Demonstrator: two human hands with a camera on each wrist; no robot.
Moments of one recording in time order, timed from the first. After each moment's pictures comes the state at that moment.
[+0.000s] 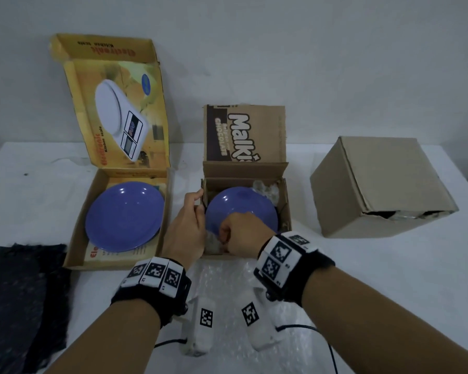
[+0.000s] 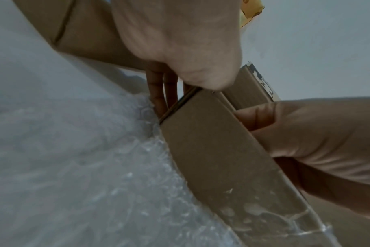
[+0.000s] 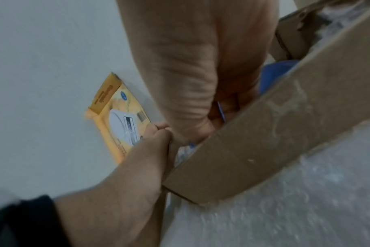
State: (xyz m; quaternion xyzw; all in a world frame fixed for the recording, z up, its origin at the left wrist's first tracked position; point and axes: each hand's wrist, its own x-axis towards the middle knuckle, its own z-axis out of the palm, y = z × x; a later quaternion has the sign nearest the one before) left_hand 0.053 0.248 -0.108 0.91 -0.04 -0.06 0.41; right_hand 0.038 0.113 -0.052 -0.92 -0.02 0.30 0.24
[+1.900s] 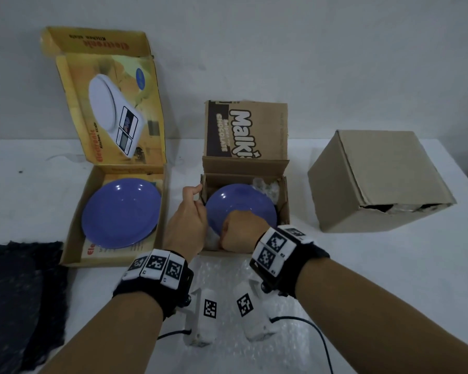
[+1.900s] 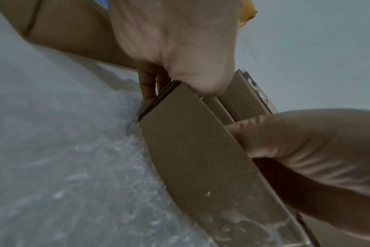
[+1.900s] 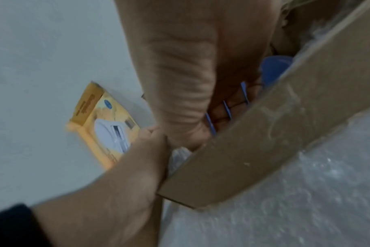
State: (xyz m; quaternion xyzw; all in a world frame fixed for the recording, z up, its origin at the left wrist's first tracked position) left_hand 0.057 0.236 -0.104 0.91 -0.04 -0.05 0.41; right_hand 0.040 0.112 -0.054 -0.92 0.04 0.36 0.16
